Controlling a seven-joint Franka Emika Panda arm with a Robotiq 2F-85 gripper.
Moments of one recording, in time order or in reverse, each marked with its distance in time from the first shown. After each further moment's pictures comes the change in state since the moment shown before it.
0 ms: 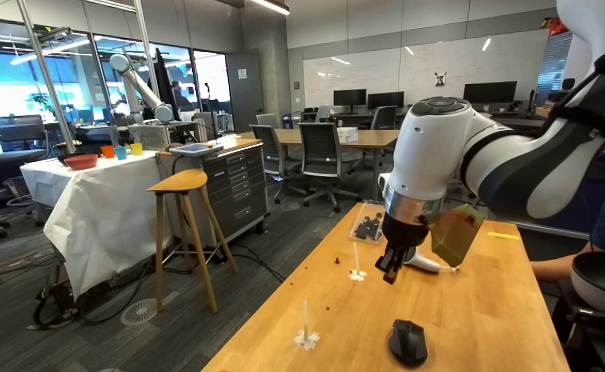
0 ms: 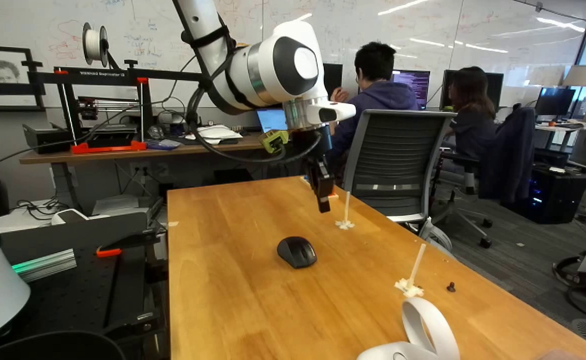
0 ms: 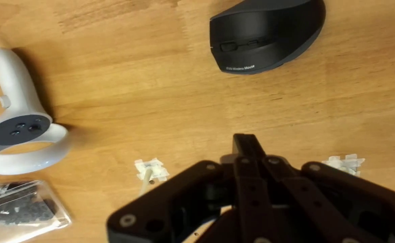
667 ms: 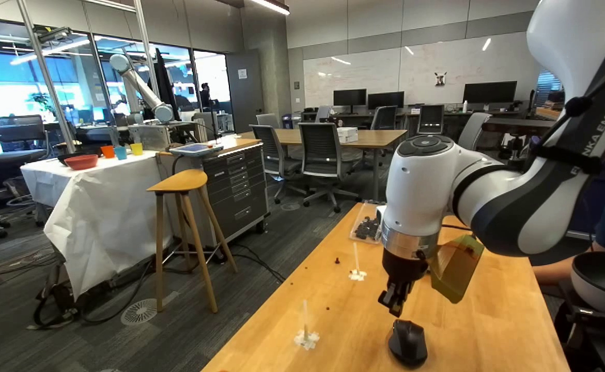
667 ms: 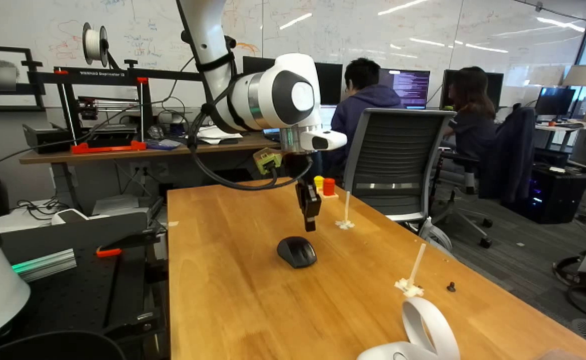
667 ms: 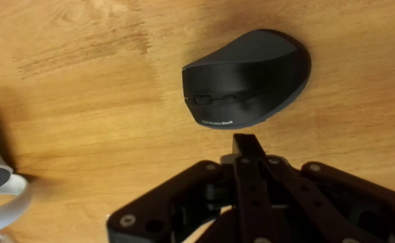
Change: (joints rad) arm 0.083 0.121 -0.049 0.034 0.065 0.008 -0.017
